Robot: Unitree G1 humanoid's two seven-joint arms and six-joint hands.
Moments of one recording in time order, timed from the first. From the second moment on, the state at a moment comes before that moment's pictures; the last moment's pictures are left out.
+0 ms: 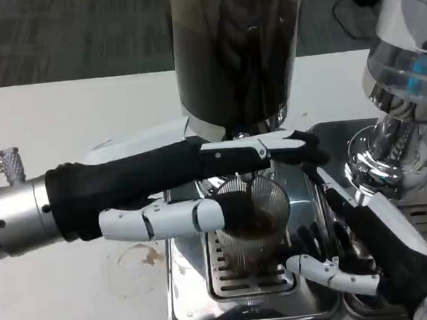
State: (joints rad) left arm -0.23 0.67 -0.02 -0.20 -0.38 -0.26 -1.07; right arm 0.33 -0.28 0.16 -0.42 -0.38 0.13 0.21
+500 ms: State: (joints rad) left arm -0.19 0.67 0.01 -0.23 -0.39 -0.24 -1.05; right arm 0.38 -0.28 0.16 -0.44 -0.35 0.13 0.21
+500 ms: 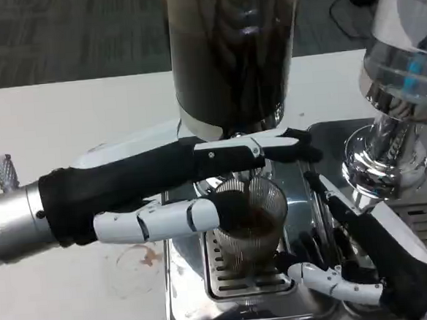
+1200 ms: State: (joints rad) left arm -0.11 0.67 0.06 -0.26 -0.38 -0.23 -0.95; right arm 0.33 -0.28 0.18 -0.42 -0.31 0.11 0.22
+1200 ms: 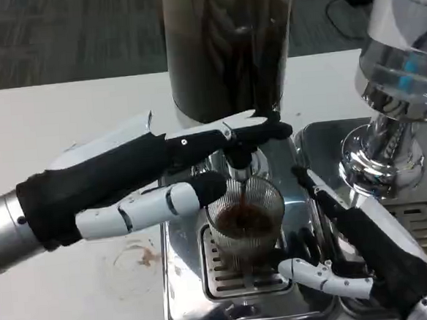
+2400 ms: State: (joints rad) left arm 0.31 0.46 0.35 -0.11 0.00 -0.50 -0.43; right arm 0.29 -0.28 0.19 -0.37 -0.29 0.10 0.22
